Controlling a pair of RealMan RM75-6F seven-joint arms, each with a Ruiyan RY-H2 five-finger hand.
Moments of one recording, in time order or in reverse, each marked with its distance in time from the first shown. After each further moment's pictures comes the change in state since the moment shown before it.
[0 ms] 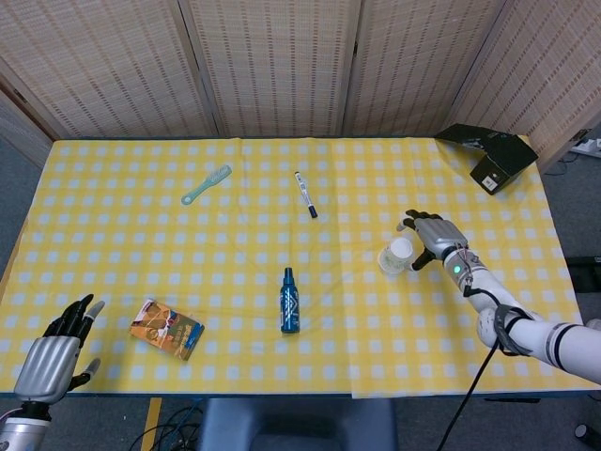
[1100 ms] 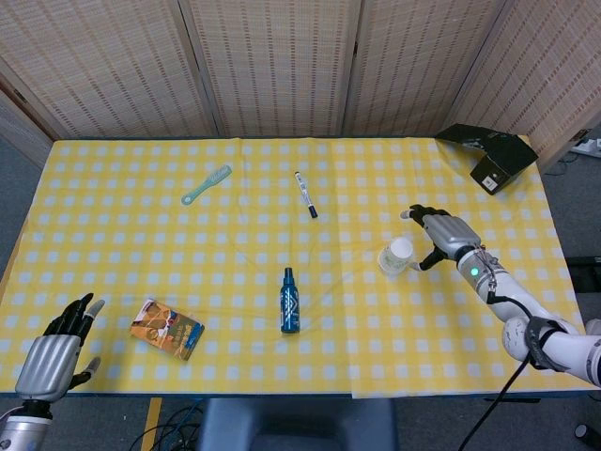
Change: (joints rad) left arm -0.002 -0.007 -0.005 0.000 -0.011 0.004 0.011; right arm -0.084 0.139 0.104 -0.132 -0.106 -0.025 0.034
